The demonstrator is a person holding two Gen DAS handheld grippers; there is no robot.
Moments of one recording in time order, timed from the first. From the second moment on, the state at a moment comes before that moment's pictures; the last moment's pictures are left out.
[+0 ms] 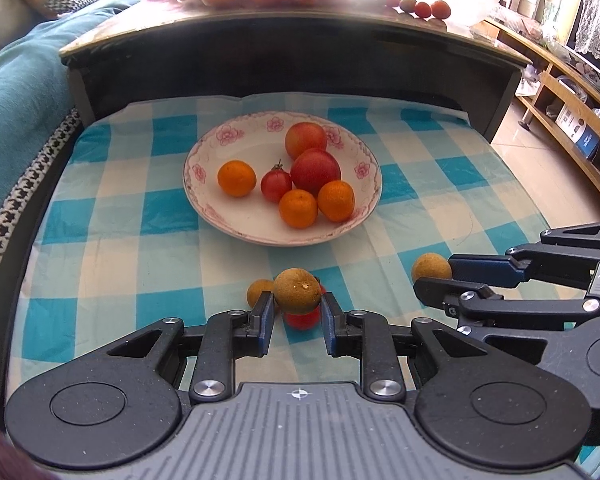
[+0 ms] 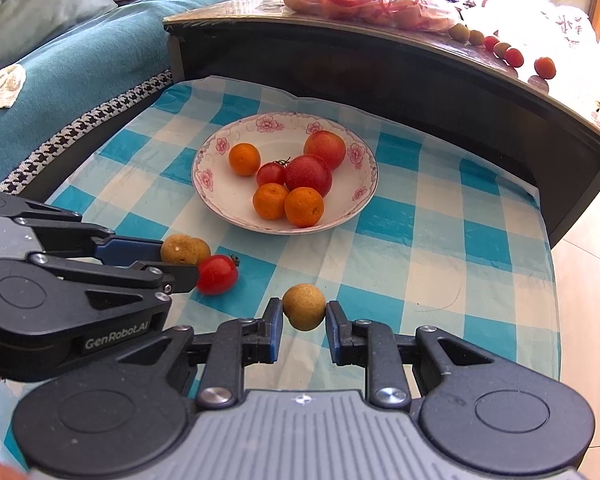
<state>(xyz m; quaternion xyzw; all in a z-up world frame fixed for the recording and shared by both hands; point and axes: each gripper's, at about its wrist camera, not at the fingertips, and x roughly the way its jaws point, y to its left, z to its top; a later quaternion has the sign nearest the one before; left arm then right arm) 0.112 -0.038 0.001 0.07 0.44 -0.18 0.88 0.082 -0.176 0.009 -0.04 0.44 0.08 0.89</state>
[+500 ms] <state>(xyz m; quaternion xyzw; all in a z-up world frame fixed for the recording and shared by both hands) 0.137 -0.043 0.014 0.06 0.42 -0.18 0.89 0.102 -0.174 0.017 -0.03 0.43 0.08 0.90</state>
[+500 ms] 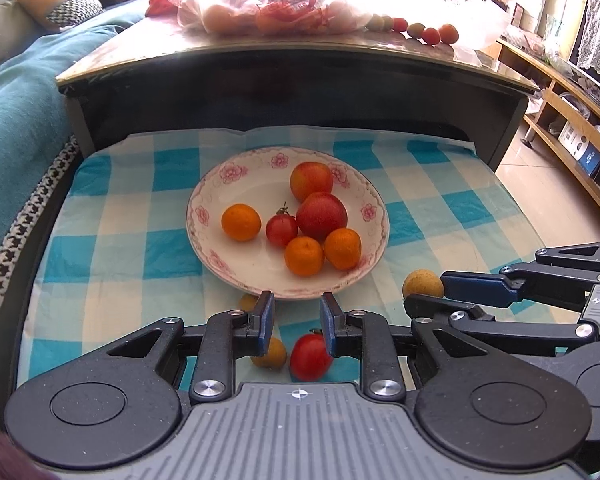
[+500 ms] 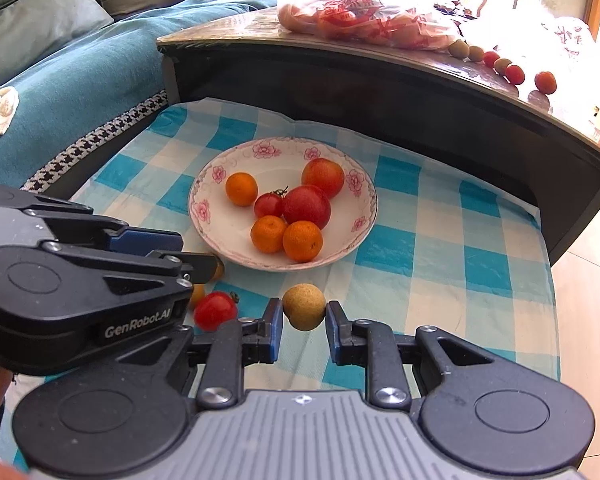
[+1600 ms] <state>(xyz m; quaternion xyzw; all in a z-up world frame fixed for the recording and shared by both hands) 0.163 -0.030 -0.036 0.03 0.51 -0.17 0.85 0.112 -0.200 0.005 0.02 0.46 0.07 0.89</state>
